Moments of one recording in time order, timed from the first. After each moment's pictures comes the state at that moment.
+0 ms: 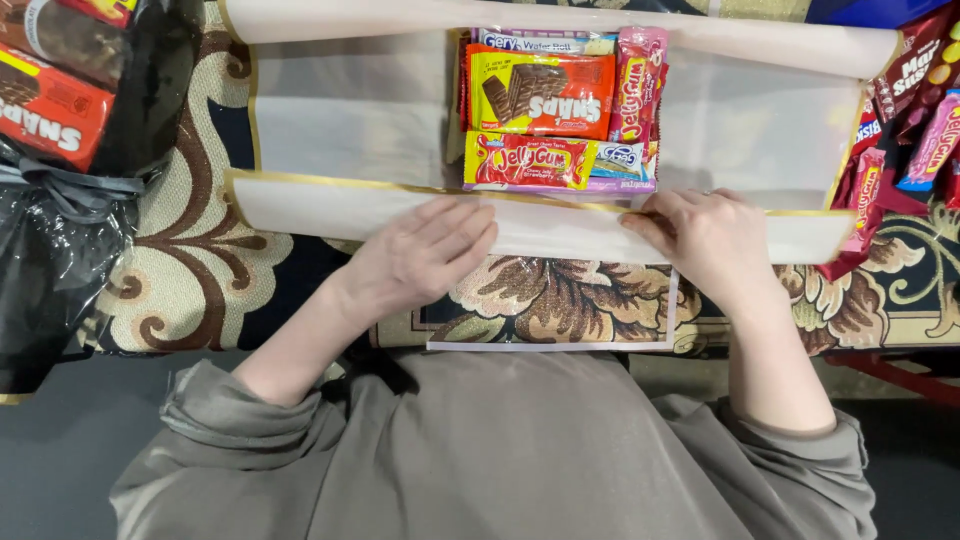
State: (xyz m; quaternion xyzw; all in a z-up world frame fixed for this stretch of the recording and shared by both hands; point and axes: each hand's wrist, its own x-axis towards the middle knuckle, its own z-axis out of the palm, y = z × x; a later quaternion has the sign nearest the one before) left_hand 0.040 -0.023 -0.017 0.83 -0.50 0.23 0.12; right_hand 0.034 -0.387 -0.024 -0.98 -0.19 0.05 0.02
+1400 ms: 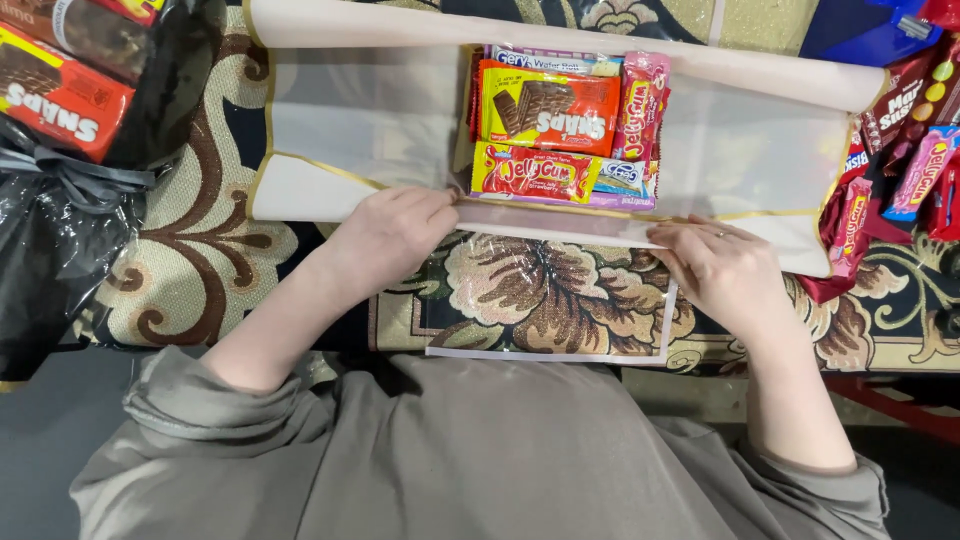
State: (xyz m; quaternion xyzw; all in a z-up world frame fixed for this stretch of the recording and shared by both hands) left_hand 0.055 0.002 -0.037 0.87 -0.44 0.09 0.19; right_hand 0.027 -0.398 0.000 -0.94 -0.33 -0.03 0.10
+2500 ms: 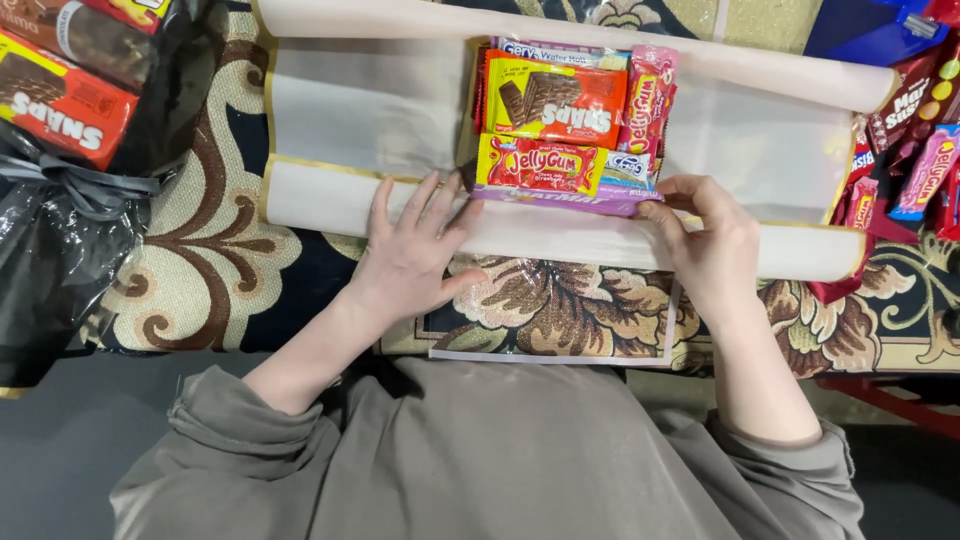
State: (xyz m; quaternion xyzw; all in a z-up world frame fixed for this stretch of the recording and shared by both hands) left_hand 0.020 -0.015 -0.073 0.93 -0.32 0.12 0.11; right_hand 0.041 -0.363 -0.020 -0.93 -0.09 -0.06 0.35
